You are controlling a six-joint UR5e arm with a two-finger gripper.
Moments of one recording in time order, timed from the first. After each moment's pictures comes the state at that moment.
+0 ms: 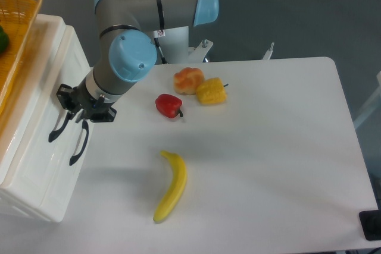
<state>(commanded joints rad) 2.28 -1.81 -1.58 -1.47 1.04 0.49</state>
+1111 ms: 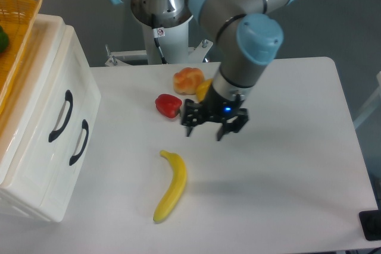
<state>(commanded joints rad) 2.62 -1.90 -1.53 -1.25 1.34 0.55</state>
